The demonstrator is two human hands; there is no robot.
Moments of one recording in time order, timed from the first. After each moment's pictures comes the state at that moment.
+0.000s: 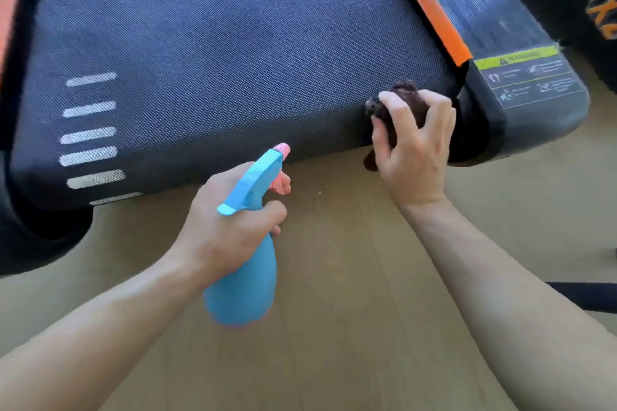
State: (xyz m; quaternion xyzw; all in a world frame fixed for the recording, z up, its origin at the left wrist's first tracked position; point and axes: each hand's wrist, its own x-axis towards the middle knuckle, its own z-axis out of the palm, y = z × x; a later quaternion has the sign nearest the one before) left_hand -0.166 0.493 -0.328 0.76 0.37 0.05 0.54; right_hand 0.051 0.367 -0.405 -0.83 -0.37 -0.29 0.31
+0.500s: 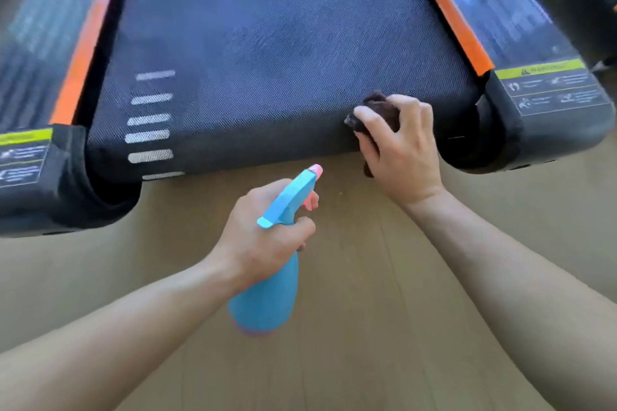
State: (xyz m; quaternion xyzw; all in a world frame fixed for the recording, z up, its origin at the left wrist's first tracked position) left_hand -0.188 0.457 -0.325 0.76 0.39 0.02 0.52; right_hand 0.041 0.384 -0.403 -0.76 -0.51 -0.29 0.28
